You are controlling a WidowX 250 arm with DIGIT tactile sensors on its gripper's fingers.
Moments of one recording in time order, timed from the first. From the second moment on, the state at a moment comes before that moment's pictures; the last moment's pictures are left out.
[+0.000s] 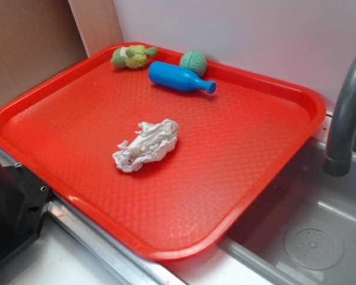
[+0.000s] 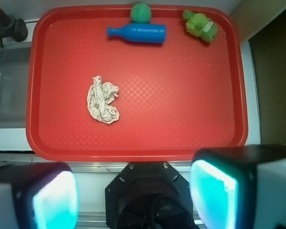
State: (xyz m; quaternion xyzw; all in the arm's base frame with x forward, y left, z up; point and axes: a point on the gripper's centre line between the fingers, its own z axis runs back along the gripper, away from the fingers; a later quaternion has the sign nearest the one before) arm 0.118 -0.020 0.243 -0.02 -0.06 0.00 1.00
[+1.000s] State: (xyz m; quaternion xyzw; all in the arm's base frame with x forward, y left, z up) arm 0.198 -0.083 0.084 -0.06 -0.05 0.00 1.00
